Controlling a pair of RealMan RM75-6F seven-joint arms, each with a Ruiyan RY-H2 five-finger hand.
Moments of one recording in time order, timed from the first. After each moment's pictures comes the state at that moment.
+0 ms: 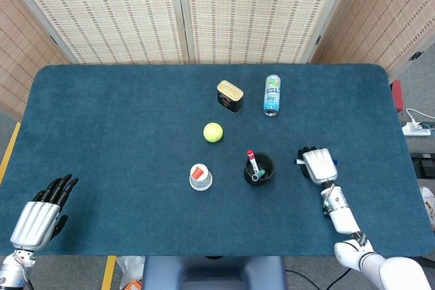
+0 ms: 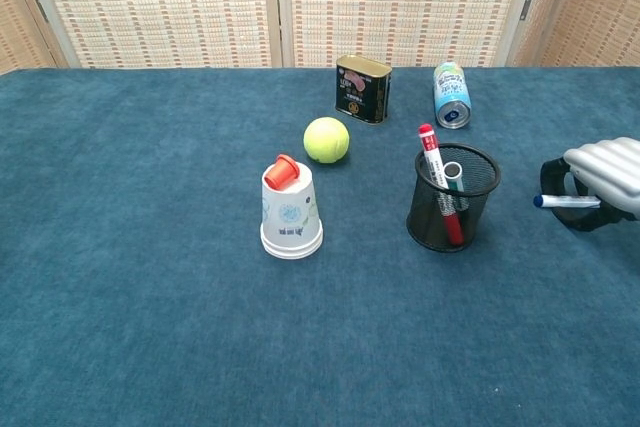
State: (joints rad) left arm -0.12 -1.14 0.04 -1.64 1.60 1.44 0.25; right arm 0.51 -1.86 0.10 -0.59 -1.42 1.04 -0.05
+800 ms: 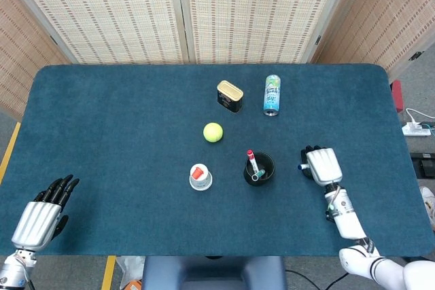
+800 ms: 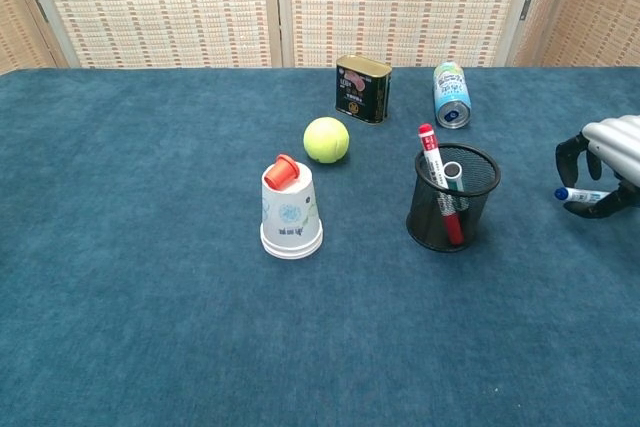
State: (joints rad) left arm -0.12 -1.15 0.04 -1.64 1.59 1.43 0.26; right arm 0.47 -1.73 0.12 -0.87 -1.41 1.15 -0.12
